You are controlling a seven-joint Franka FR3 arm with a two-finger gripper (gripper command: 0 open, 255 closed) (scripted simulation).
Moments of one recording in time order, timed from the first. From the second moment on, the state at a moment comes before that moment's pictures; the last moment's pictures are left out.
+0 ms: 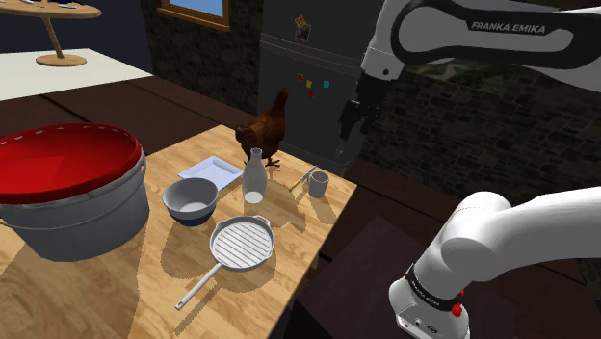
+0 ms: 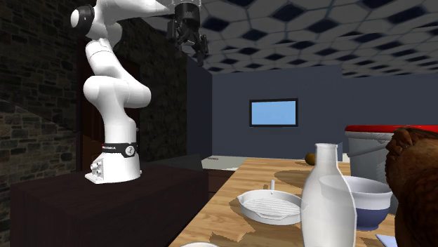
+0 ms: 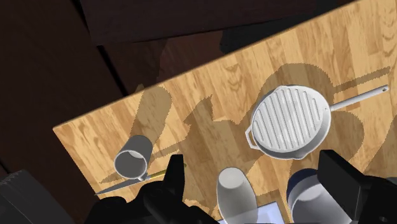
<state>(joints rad) -0.01 -0.71 -0.01 -2.41 0.04 1.75 0.07</state>
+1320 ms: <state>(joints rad) -0.08 -0.15 -0.25 -2.44 0.03 2.32 -0.25</state>
